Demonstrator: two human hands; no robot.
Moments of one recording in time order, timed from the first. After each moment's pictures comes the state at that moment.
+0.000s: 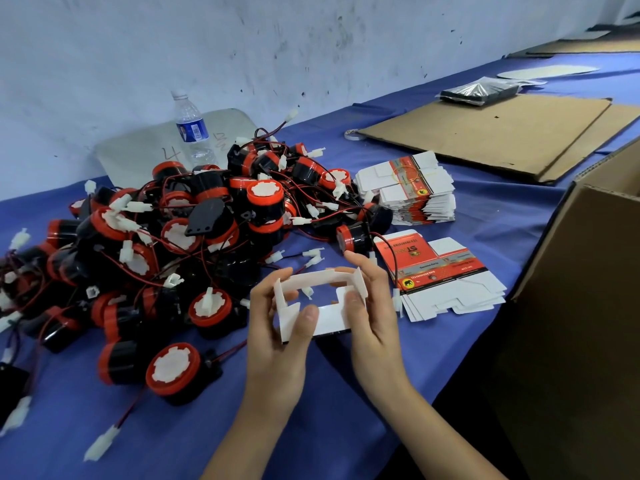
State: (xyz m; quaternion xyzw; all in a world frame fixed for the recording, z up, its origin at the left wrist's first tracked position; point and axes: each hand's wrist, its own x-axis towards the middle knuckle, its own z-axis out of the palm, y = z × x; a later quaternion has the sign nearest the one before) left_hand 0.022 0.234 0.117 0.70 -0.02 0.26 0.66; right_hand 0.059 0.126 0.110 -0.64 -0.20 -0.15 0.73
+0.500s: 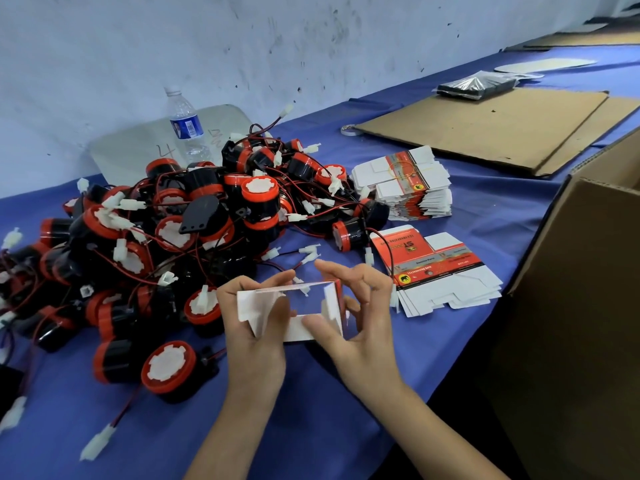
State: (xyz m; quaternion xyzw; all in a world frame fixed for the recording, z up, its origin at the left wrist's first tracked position) left_hand 0.030 0.247 0.111 0.64 0.00 0.27 0.72; right_hand 0.054 0.128 0.105 -0.63 -0.26 -0.17 0.71
